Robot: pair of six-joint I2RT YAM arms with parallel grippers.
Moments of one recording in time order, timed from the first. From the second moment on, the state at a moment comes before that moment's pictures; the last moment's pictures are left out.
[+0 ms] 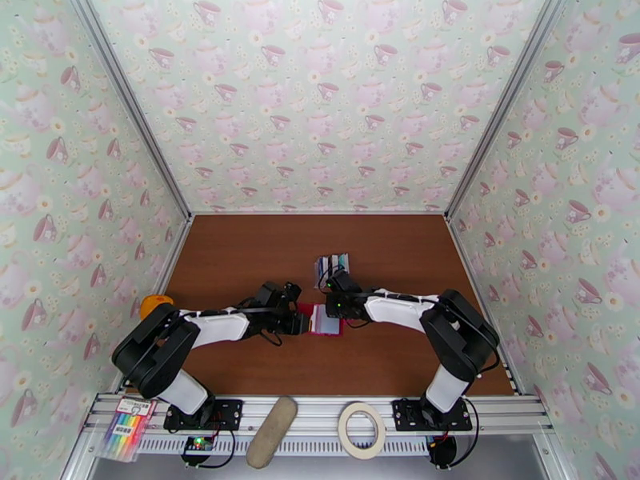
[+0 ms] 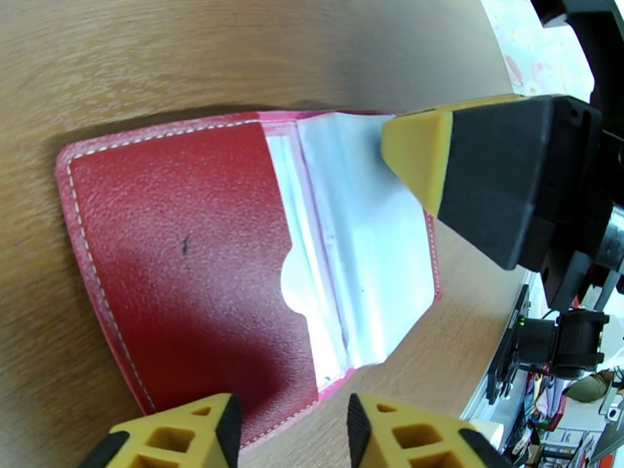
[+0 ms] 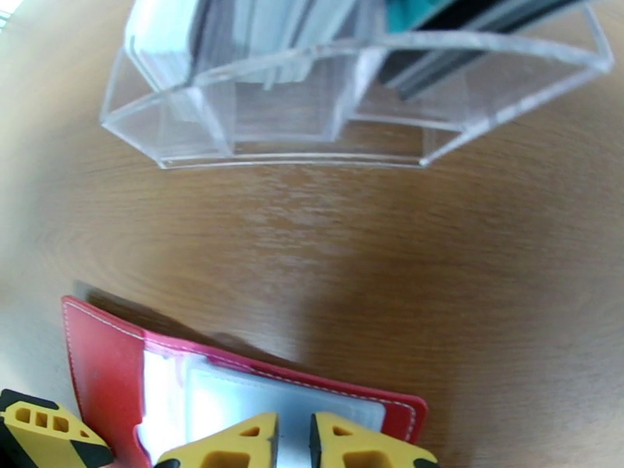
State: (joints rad) left arm -0.59 1.59 0.61 0.09 0.51 -0.55; right arm 0.74 1.73 0.92 -0.23 0.04 0.67
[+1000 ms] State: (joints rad) left arm -0.59 1.62 0.62 0.13 0.59 -0.54; right arm 0.73 1.74 0.81 0.07 -0.18 0.80
